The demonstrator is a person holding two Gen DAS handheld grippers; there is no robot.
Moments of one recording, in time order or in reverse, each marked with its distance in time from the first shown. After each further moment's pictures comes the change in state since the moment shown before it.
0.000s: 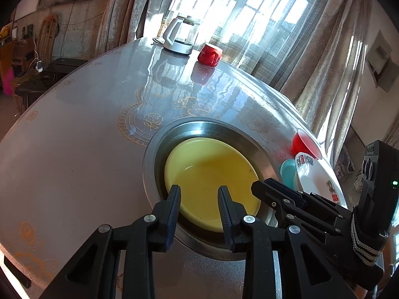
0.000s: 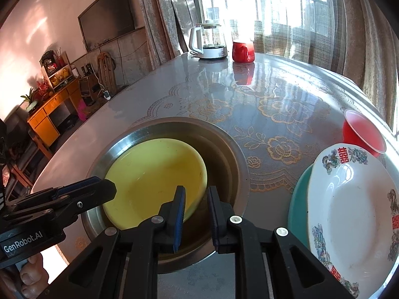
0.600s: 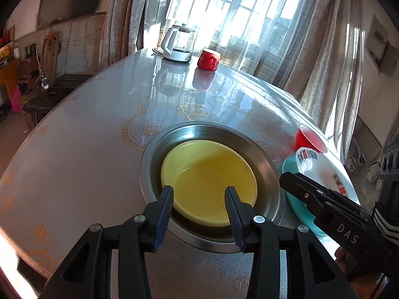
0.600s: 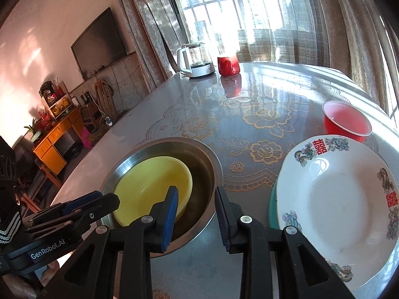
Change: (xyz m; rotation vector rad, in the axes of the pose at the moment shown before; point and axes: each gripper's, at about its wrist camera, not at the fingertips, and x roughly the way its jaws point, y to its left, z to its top) left arm -0.010 -0.020 -0.005 0.073 -0.035 0.079; right arm -0.037 -0.029 -0.007 0.145 -0.101 0.058
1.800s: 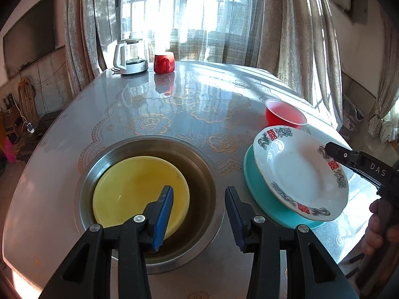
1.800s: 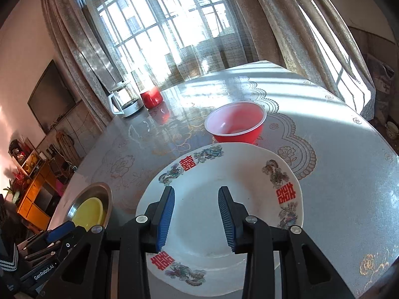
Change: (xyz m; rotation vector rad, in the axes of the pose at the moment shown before) left arm 0.023 -0.103 0.005 0.267 0.002 0.032; right arm -0.077 -0.149 -0.001 0.304 -0.132 -0.200
